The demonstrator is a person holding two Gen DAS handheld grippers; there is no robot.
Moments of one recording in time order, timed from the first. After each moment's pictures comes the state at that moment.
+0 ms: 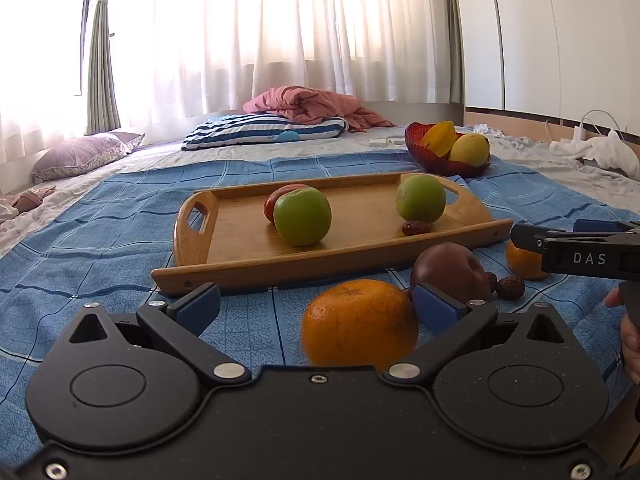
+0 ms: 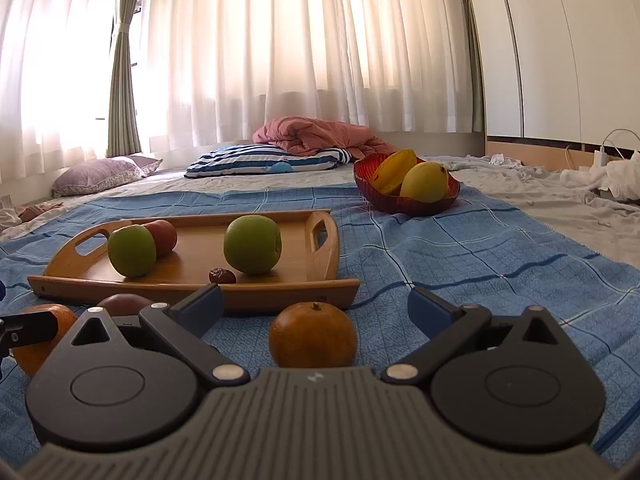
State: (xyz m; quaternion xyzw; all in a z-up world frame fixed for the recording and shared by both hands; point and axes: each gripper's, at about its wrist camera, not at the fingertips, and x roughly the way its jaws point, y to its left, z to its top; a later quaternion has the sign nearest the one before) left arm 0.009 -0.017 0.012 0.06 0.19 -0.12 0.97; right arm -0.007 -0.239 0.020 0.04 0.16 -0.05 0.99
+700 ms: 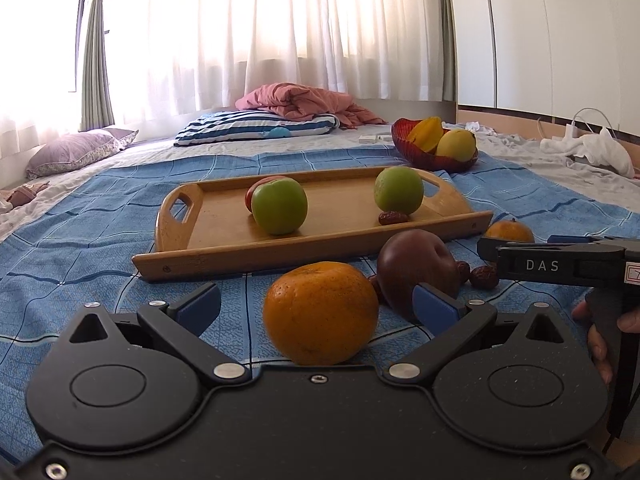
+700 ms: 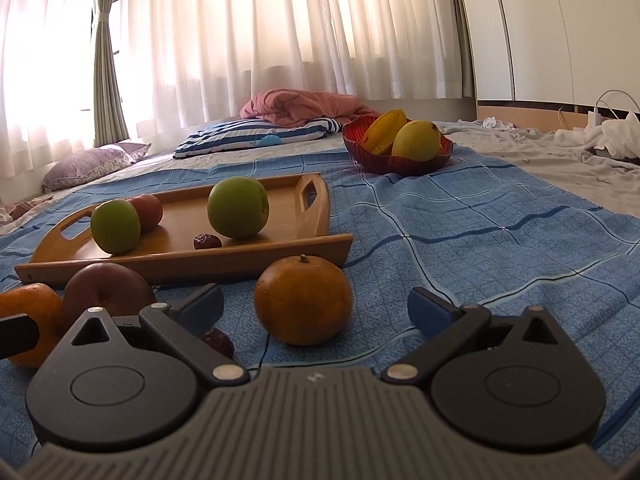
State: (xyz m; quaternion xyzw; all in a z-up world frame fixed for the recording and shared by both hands) left arm -0.004 -0.031 0.005 0.05 0.20 -0.13 0.97; right arm 0.003 -0.244 -0.002 0.07 0.19 -0.07 0.98
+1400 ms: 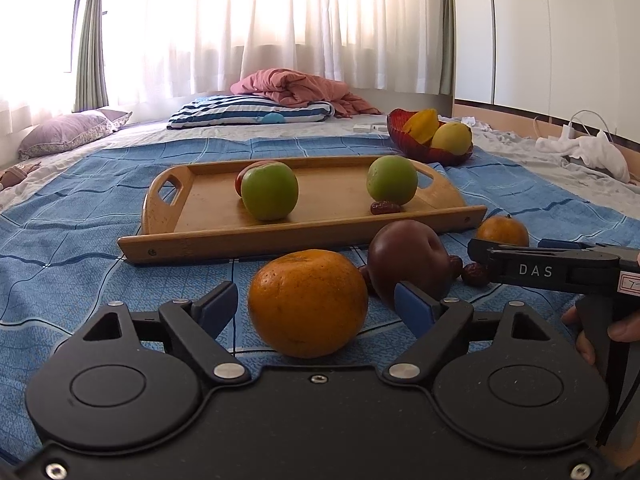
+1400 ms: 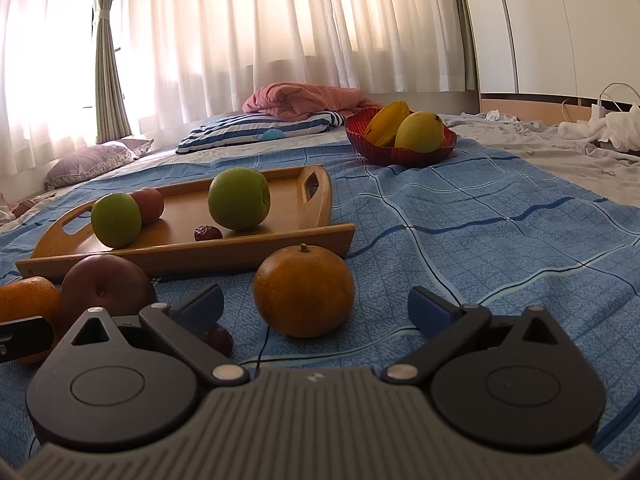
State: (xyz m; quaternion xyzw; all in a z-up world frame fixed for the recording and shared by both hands) left arm 0.003 -0.031 0.000 0.03 0.22 -0.14 0.96; right arm 0.005 -0.244 -0.006 0.07 0.20 -0.06 0.97
